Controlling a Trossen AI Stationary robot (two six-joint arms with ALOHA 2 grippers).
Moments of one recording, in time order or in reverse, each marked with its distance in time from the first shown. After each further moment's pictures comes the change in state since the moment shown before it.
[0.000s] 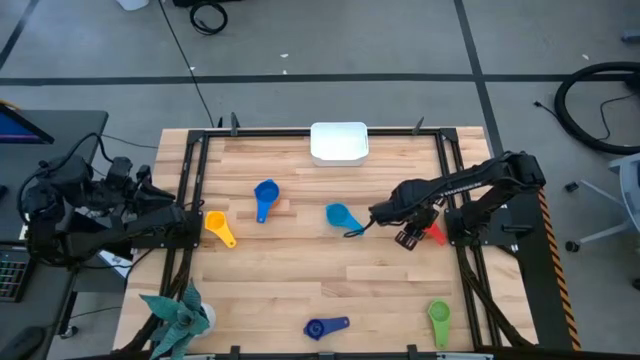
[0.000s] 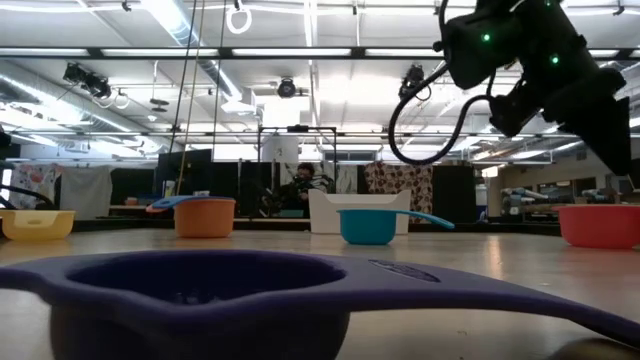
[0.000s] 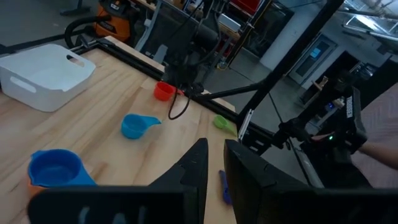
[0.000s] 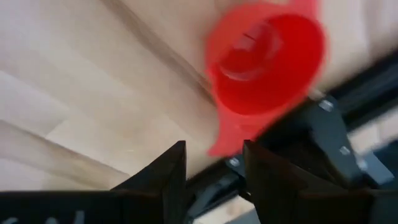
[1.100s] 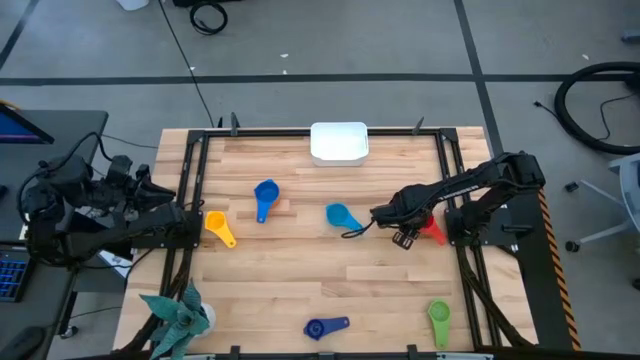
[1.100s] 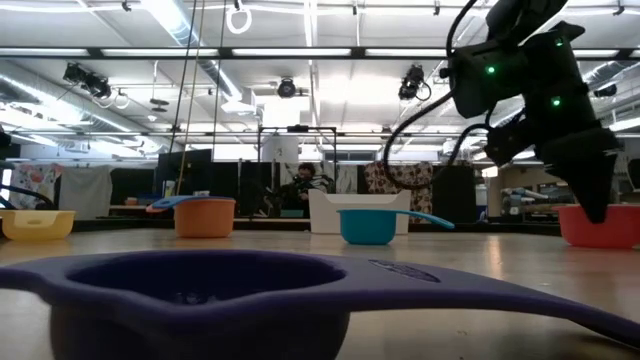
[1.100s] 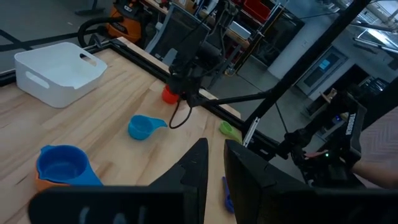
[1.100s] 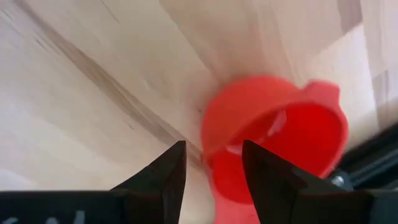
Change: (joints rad) left arm 0.000 0.000 0.000 0.000 -0.049 -0.041; right arm -0.024 0.001 -0.160 0.267 0.142 -0.050
